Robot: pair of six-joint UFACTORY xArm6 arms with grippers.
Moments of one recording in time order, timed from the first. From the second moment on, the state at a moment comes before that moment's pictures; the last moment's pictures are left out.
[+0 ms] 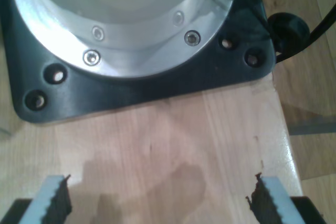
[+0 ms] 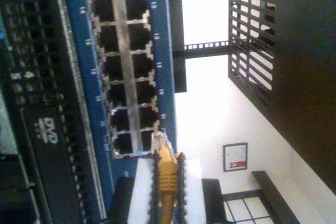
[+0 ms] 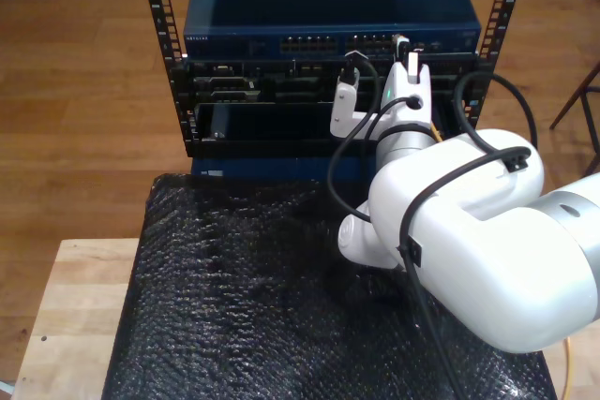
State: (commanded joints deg) left arm 81.4 -27.8 -6.9 3.2 61.3 -180.3; right arm 25.9 42.0 -67.8 31.9 -75.3 -100.0
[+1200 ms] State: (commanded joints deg) left arm 81.4 -27.8 -6.9 3.2 61.3 -180.3; right arm 25.6 42.2 -68.2 32.0 -74.3 -100.0
